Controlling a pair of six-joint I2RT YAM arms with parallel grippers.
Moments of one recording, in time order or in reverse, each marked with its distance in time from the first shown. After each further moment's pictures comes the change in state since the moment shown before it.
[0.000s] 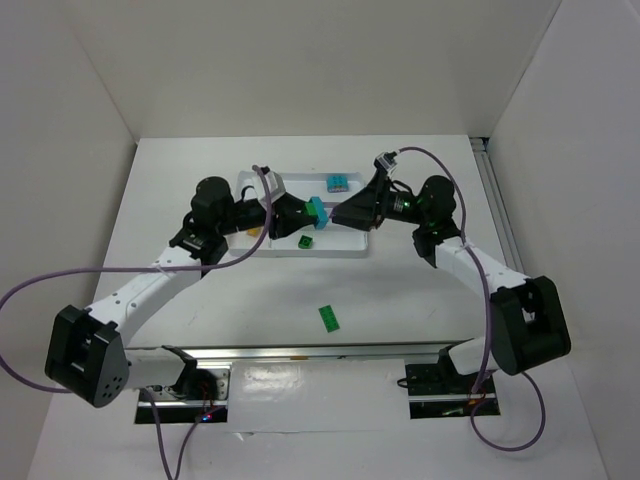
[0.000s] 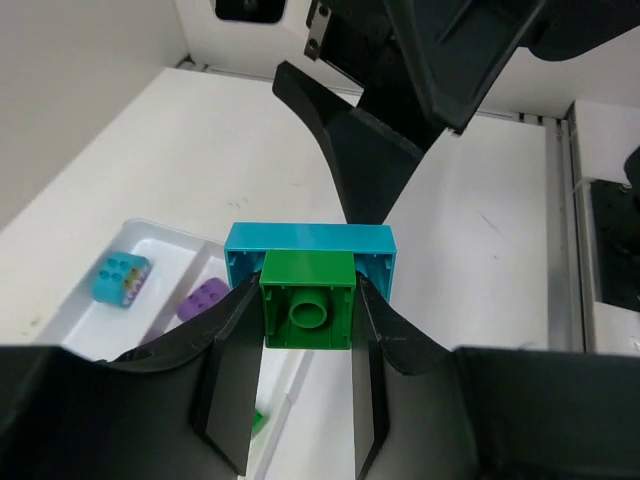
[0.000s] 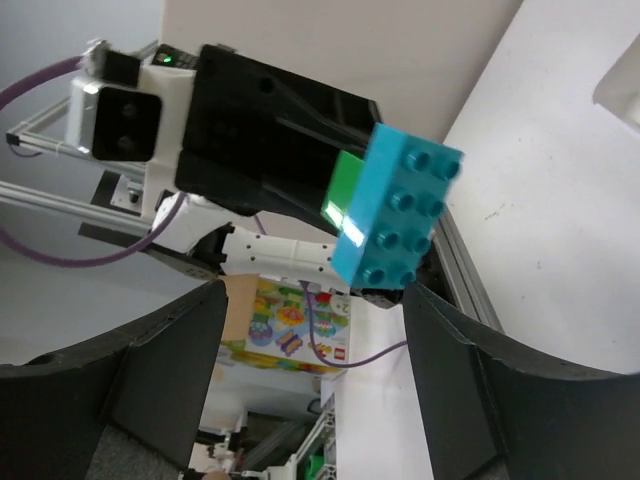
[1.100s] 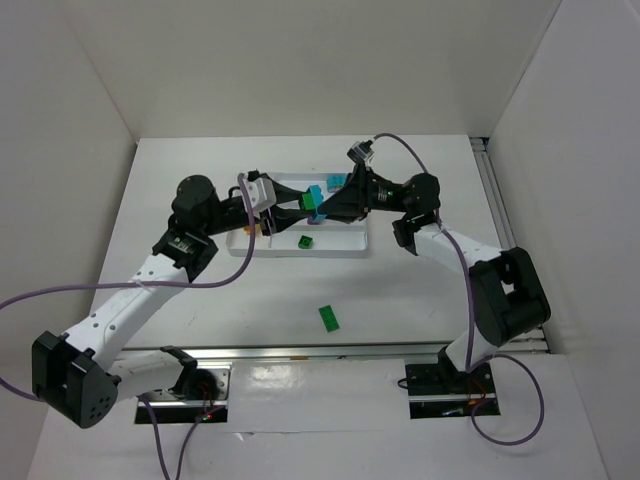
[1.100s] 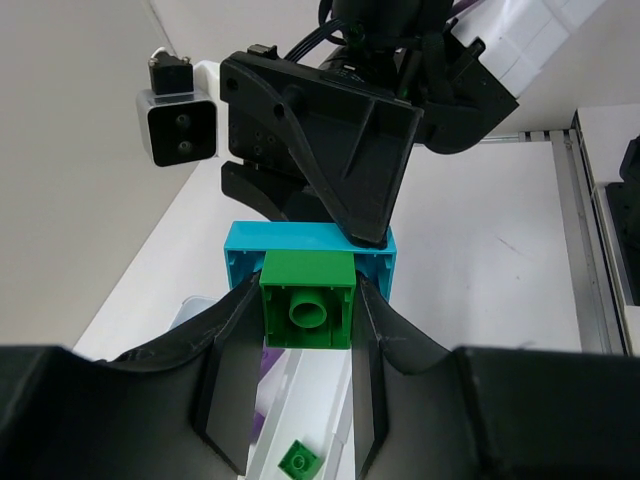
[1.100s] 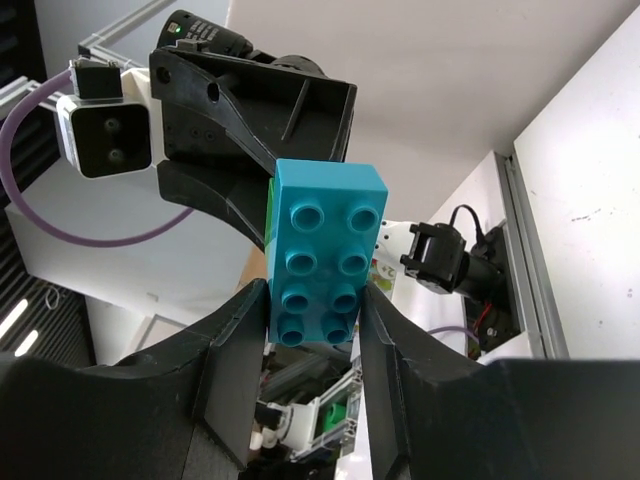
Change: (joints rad) left arm -0.021 -0.116 0.066 -0.044 0.017 0.155; right arm 0.096 0.185 0.129 0.369 -0.085 0.256
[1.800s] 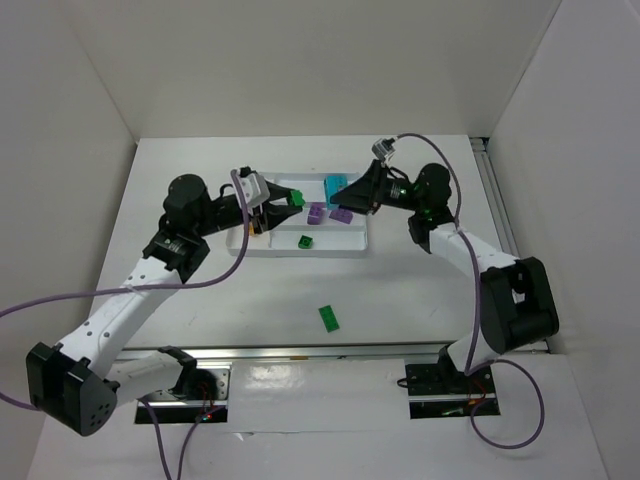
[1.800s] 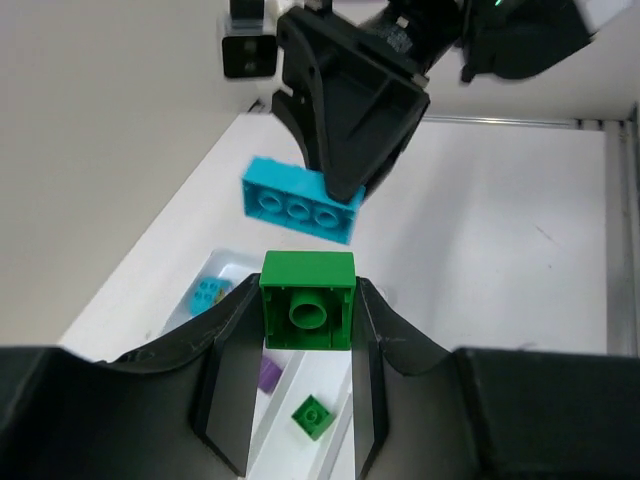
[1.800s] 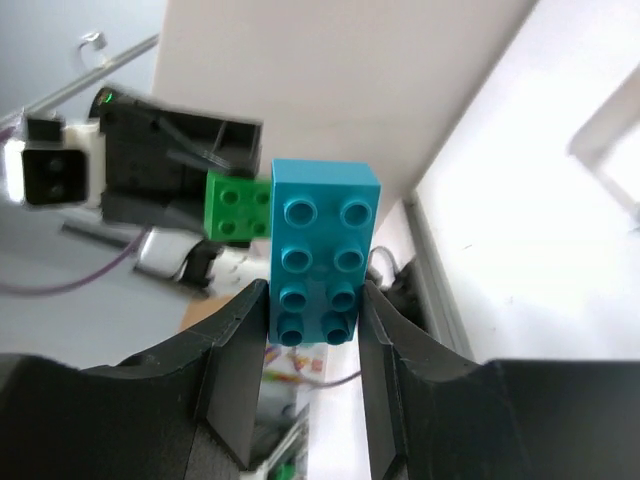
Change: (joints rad) left arm 0.043 -0.039 0.005 -0.098 -0.041 0.023; right arm -0.111 -0.061 -0.040 -0.270 0.067 -0.266
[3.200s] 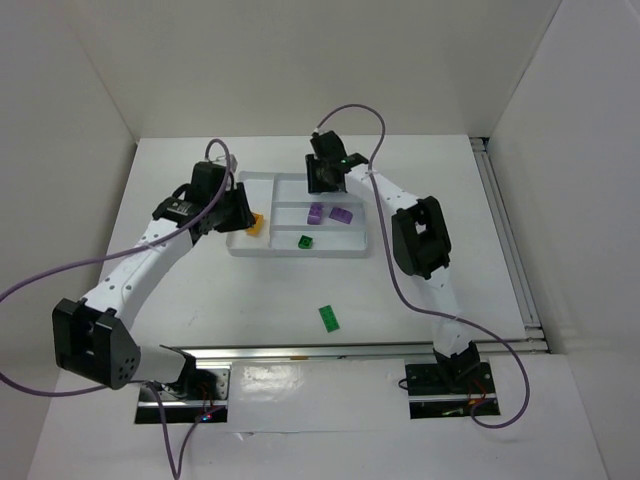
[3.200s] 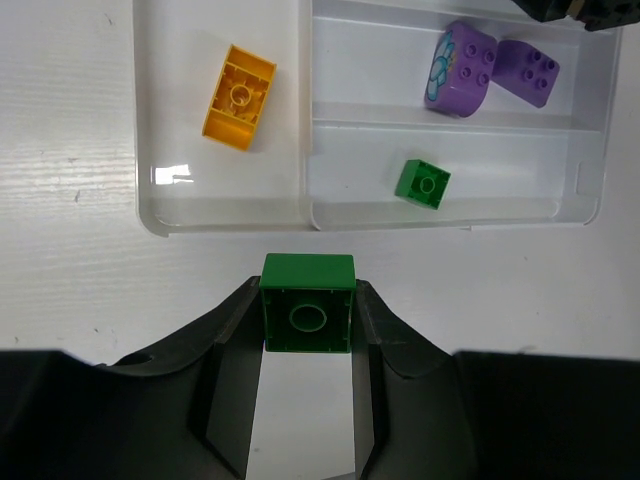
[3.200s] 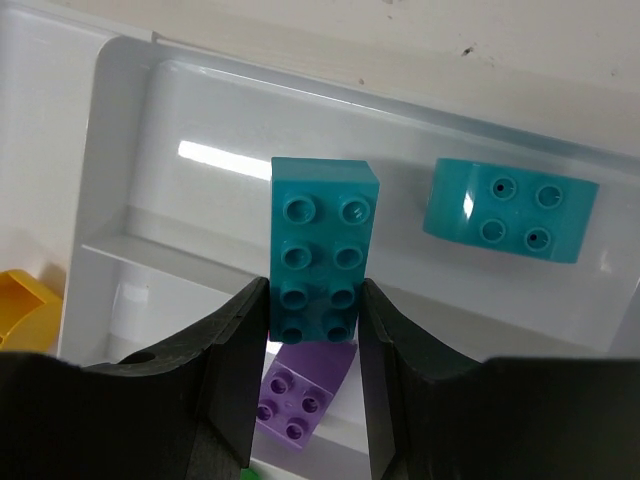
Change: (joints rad) left arm 0.112 0.234 0.212 -0.804 -0.771 -0.660; right arm 0.245 0.835 1.148 -1.365 1.148 -1.011
